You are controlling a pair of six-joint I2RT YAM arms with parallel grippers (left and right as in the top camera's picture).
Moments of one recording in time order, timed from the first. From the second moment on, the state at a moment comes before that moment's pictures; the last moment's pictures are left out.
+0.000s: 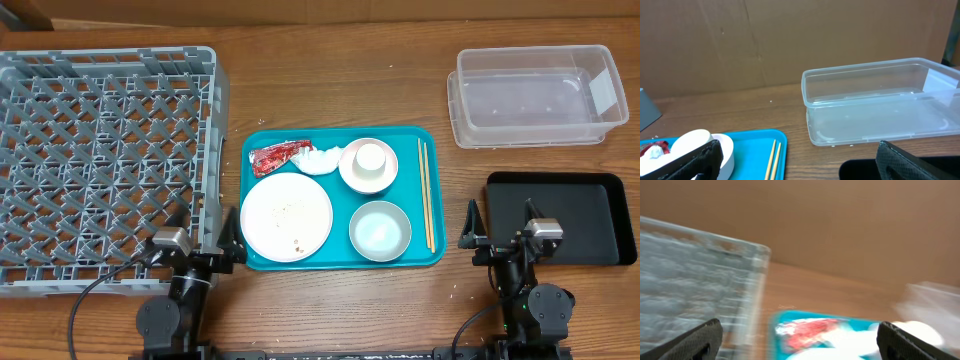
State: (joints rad) left arm 0.07 0.02 0.01 0.05 0.27 -0.40; right arm 0.00 0.01 0.02 -0.04 -0.03 0.13
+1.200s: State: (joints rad) left arm -0.27 1.42 1.30 -1.08 0.38 -0.09; right arm 0.00 0.01 0.02 -0.04 -0.03 0.13
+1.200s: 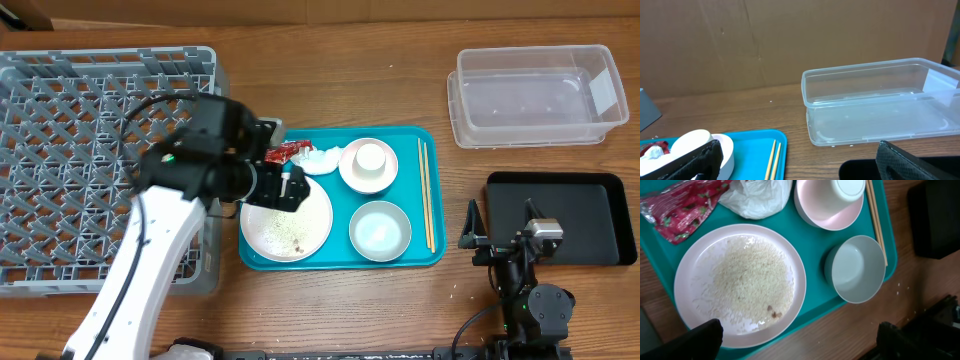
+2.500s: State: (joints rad) left arm -0.86 1.57 1.30 -0.88 0.01 -0.42; right arm 0.00 0.01 0.02 -0.03 -0.03 0.13
